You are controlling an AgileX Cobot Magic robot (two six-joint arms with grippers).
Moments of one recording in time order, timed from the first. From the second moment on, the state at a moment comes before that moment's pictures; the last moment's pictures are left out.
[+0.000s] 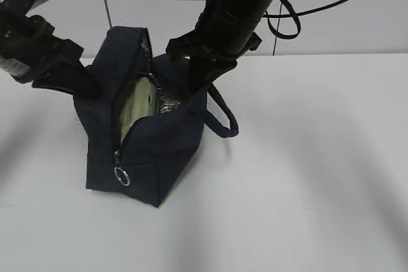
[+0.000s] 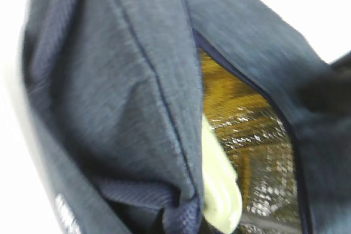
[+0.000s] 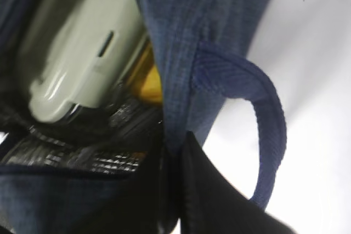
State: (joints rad) left arm -0.13 1.64 -1.22 -0.69 0.97 0.59; right arm 0.46 2.03 -1.87 0.34 1.18 -0.24
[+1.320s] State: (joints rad) left arm -0.31 1.69 -1.38 -0.58 1.01 0.50; right arm 0.46 1.63 -1.32 0.24 0.81 -0.22
